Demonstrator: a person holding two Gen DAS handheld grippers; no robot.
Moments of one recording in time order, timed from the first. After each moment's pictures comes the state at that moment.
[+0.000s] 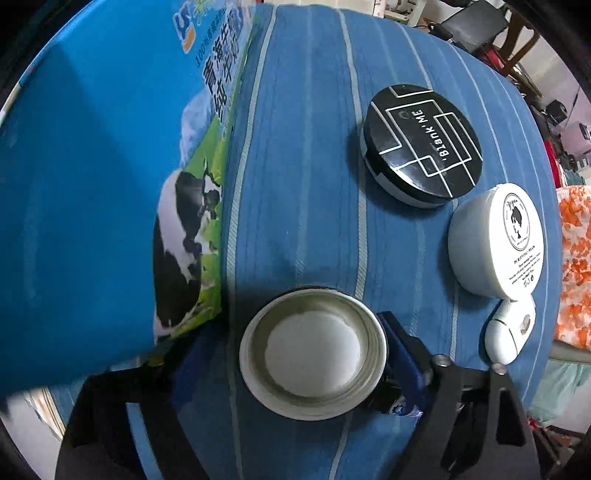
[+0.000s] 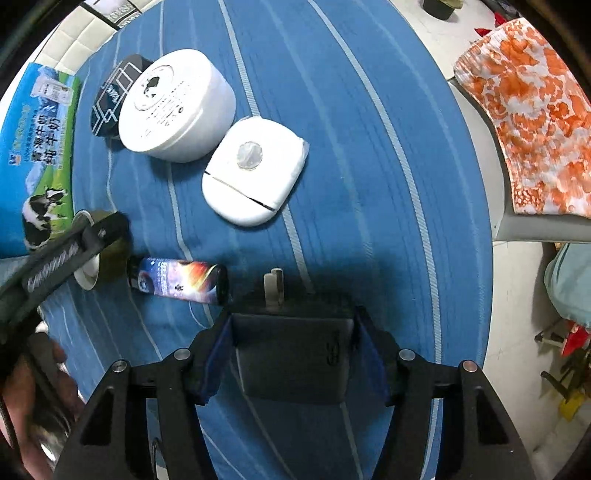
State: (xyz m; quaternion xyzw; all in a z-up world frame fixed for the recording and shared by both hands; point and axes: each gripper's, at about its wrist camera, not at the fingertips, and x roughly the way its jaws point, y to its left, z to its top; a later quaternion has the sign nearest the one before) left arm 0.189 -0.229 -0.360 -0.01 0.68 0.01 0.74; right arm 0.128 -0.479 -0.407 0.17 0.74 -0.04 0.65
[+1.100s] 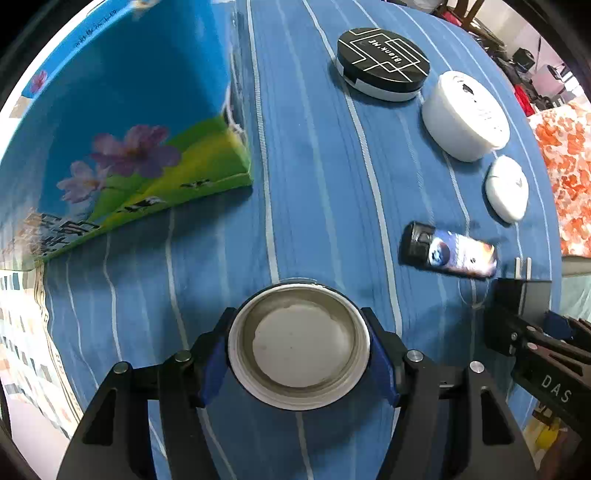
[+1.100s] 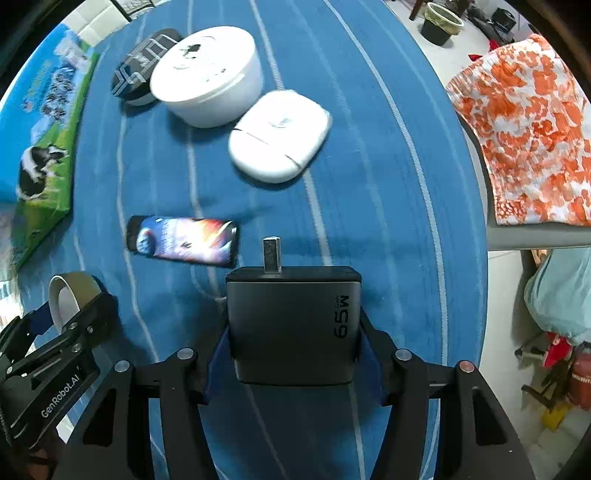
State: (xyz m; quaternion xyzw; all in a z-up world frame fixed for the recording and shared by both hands) left arm 0.122 -0.211 -0.352 0.06 0.68 -0.05 0.73; right arm 0.109 -0.417 -0.367 0.11 0.72 -0.05 0.69
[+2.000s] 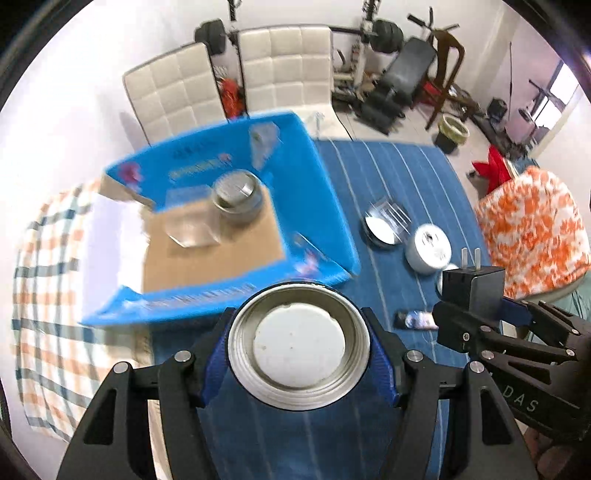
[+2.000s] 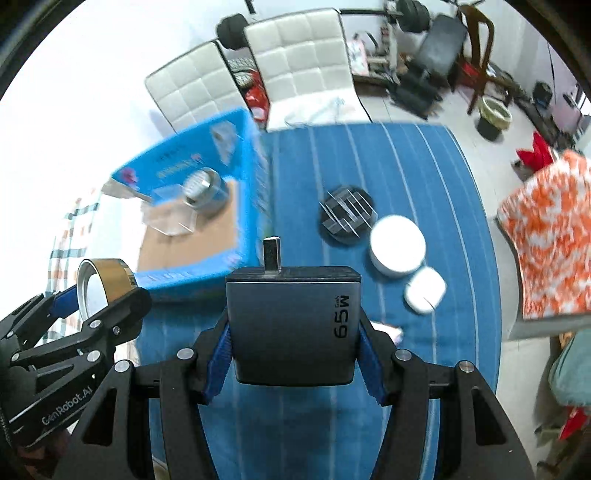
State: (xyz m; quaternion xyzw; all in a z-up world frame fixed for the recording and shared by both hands) left arm 0.147 -0.114 -0.170 0.04 0.56 -0.07 0.82; right arm 0.149 -0.289 -0.195 0.10 0.58 0.06 0.81
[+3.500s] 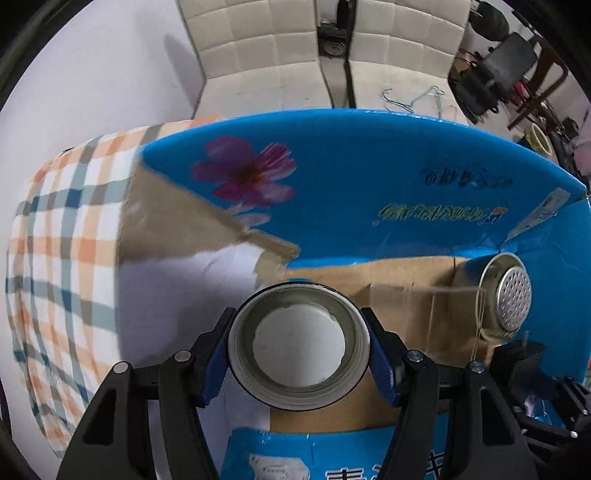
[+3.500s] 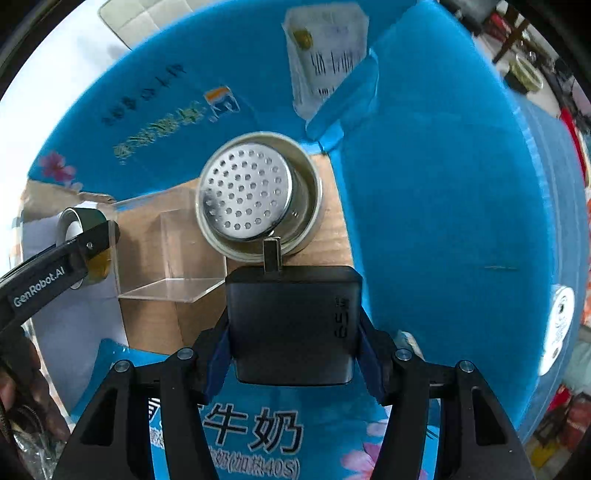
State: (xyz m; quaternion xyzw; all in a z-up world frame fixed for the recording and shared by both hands) left arm 0.356 0.071 -0.307 0.01 0.67 0.01 0.74; right arm 0.329 -0.130 -0.384 0.10 0.73 0.02 0.67
